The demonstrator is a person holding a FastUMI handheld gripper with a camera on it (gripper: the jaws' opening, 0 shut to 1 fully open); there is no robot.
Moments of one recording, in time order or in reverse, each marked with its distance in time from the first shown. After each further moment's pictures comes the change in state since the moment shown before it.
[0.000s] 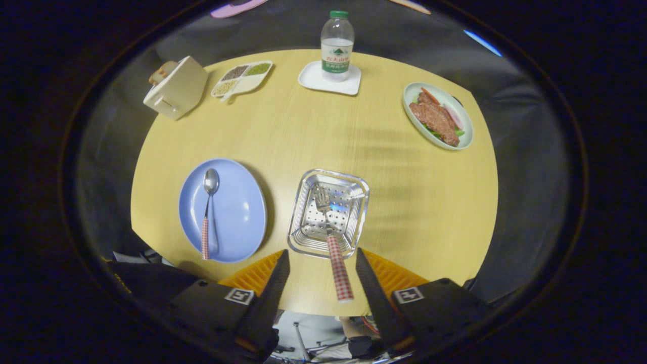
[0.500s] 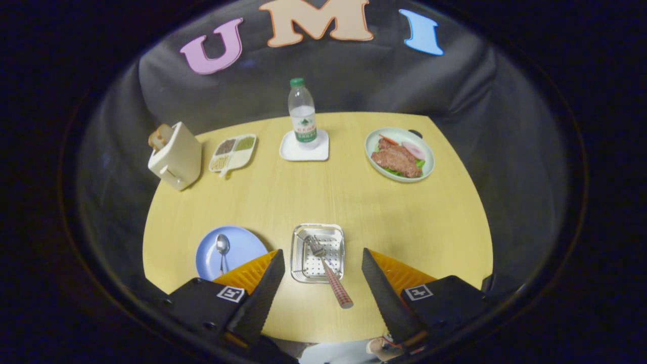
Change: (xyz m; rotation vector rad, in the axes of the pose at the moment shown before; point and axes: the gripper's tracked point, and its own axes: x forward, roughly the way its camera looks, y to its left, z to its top) arm -0.048 -0.010 0.047 0.206 -0.434 -0.022
